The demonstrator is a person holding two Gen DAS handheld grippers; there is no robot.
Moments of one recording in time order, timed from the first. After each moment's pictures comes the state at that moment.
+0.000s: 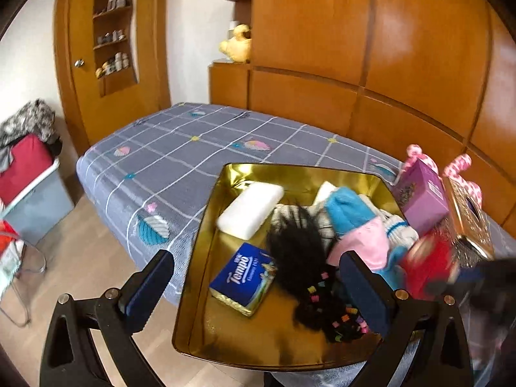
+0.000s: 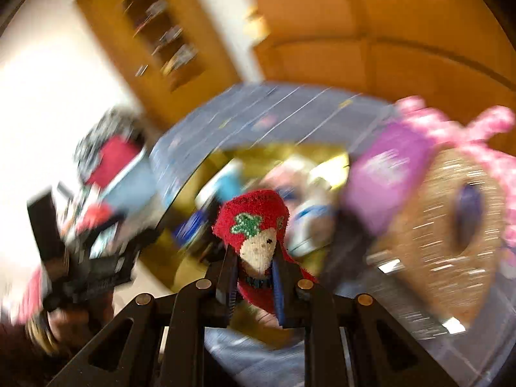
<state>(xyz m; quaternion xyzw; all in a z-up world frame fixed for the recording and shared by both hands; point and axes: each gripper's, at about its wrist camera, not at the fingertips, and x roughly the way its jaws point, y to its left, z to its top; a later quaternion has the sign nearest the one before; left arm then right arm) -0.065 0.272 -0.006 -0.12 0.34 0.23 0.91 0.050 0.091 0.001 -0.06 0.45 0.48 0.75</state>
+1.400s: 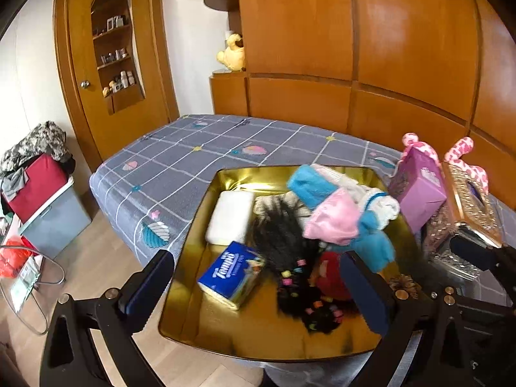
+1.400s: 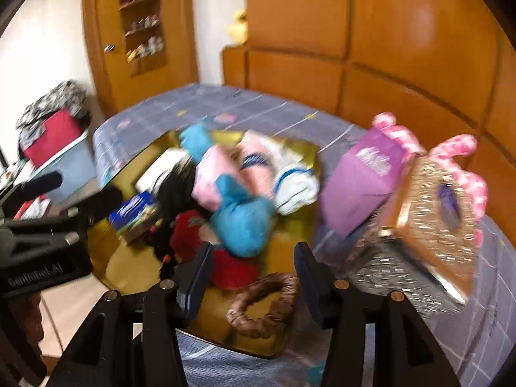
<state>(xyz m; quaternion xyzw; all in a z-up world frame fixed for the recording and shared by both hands) -0.057 0.219 0.001 -0.06 0.33 0.26 0.91 0.017 0.101 -0.019 -0.13 0.35 0.32 0.87</state>
